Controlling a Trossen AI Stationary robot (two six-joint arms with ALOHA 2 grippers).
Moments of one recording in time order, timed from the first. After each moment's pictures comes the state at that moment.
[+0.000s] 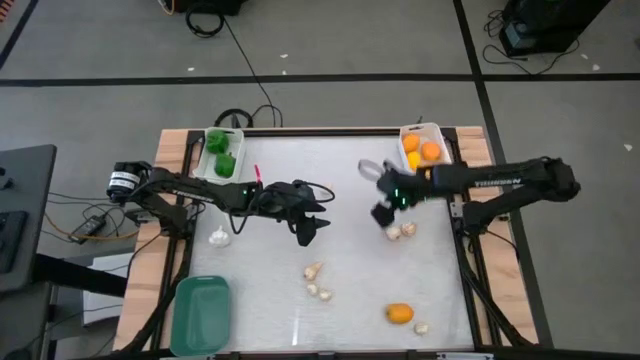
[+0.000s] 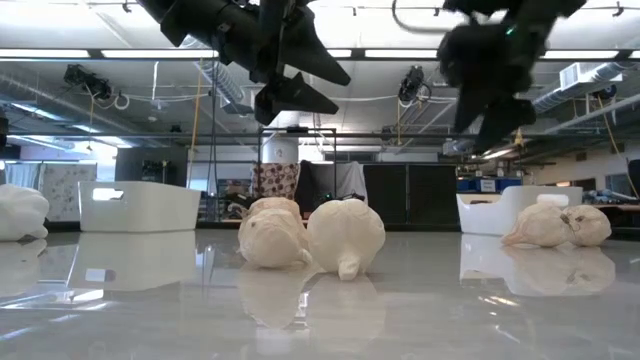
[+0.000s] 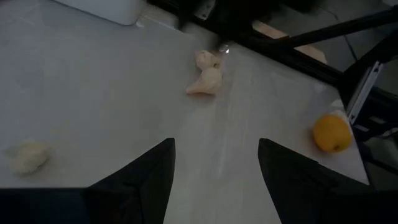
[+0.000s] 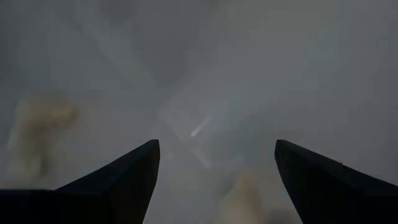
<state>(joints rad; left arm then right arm) -0.03 1.52 0.95 0.09 -0.05 -0.43 -0.04 1.23 0.90 -0.76 0.04 0.74</state>
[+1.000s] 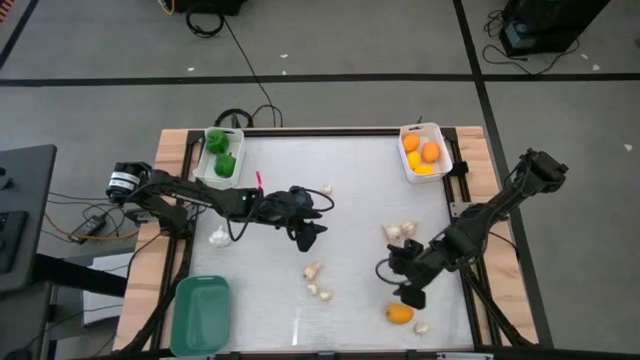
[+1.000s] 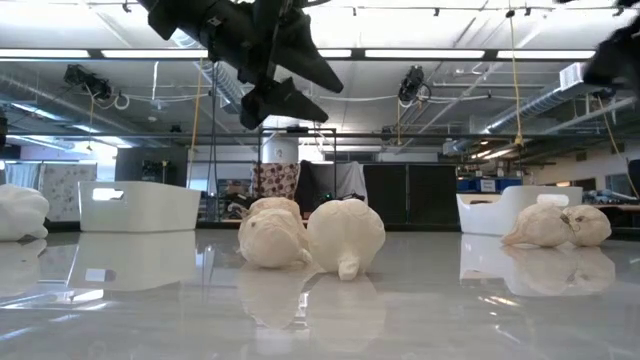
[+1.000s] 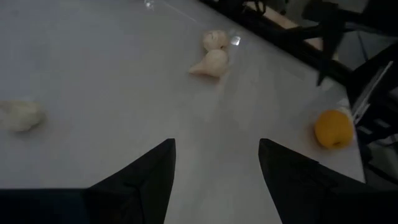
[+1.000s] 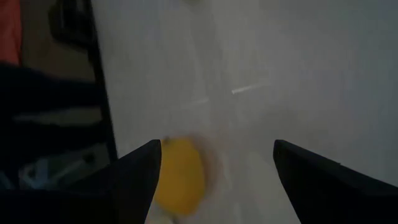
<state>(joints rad) -0.09 1.52 0.95 0.02 -0.12 -0.56 0.64 1.32 0.90 -0.62 0.03 0.95</state>
